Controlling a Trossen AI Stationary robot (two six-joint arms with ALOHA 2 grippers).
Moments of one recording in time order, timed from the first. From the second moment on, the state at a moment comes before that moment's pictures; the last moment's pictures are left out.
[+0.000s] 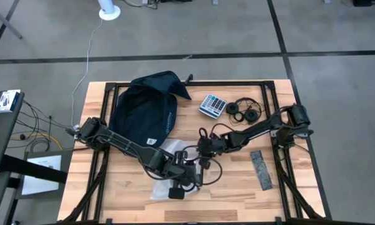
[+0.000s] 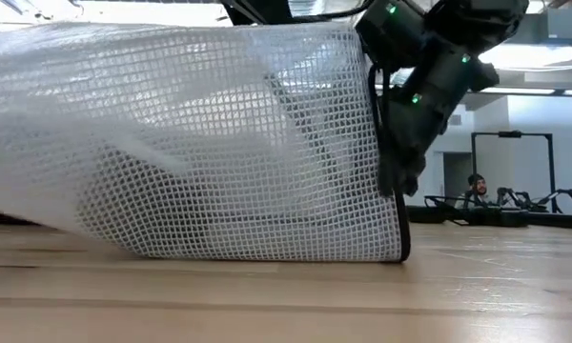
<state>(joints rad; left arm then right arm) -0.43 1.91 1.68 -0.83 -0.16 -0.29 0.19 1.79 0.90 -0.03 0.11 0.61</state>
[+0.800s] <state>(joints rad) -0.46 1.76 1.68 -0.89 -0.12 -0.23 0.34 1.21 0.90 -0.49 0.42 0.82</state>
